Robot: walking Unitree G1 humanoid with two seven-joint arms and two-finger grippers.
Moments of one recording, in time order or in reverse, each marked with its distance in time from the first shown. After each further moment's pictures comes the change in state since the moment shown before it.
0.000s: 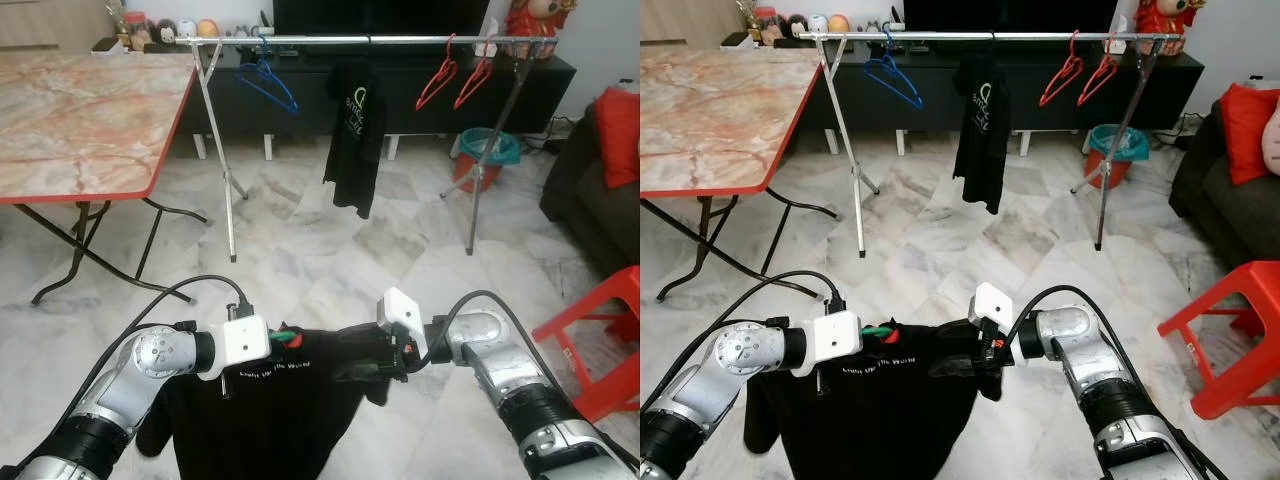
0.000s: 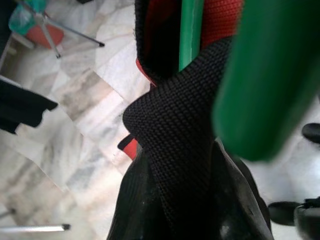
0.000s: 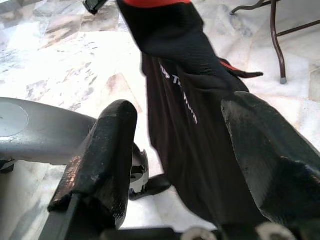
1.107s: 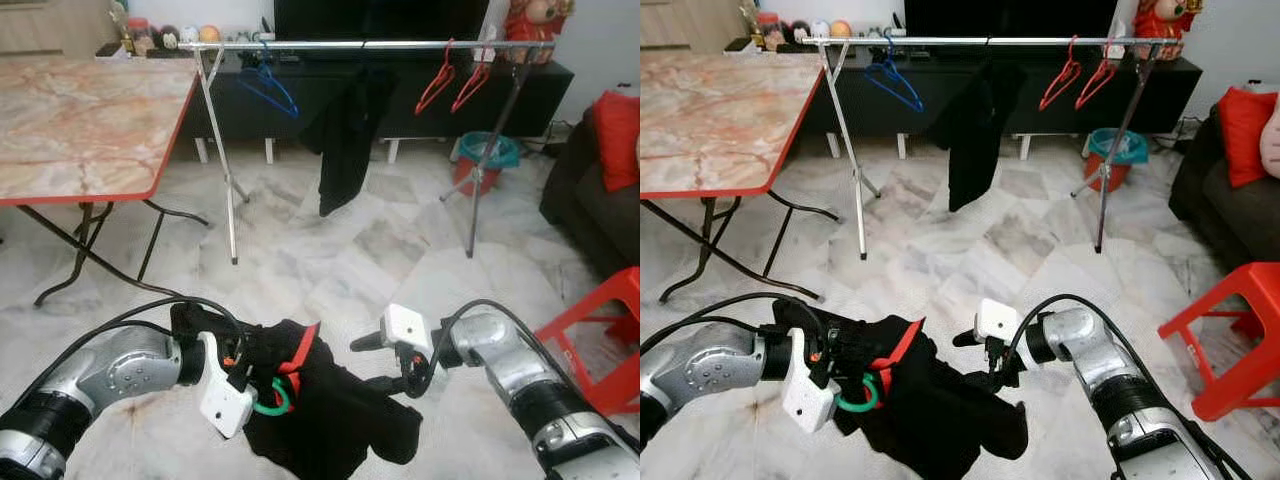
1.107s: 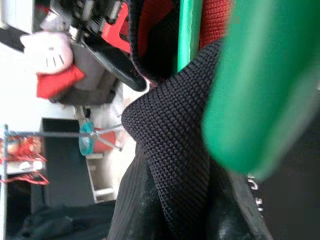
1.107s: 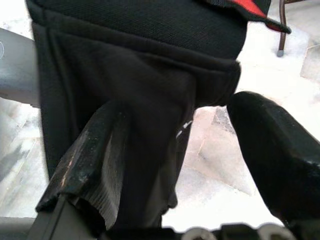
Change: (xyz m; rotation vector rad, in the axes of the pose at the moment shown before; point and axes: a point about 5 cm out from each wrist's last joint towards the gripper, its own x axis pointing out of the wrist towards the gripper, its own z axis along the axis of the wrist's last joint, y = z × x) left arm -0.017 -0.010 0.021 0.726 -0.216 -0.069; right arm -0.008 -0.002 -0.014 -0.113 0.199 0.011
